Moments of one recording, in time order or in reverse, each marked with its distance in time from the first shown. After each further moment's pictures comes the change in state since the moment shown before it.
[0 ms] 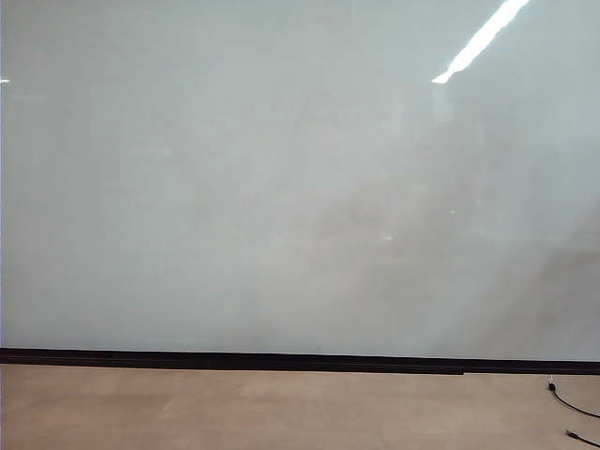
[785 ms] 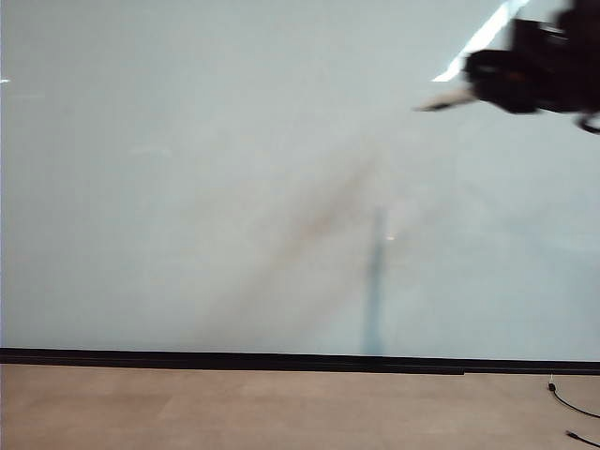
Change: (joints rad) left arm 0.000 0.000 0.000 0.000 0.000 0.000; right arm 0.916 -0.533 -0.050 -0.366 0.082 -0.263
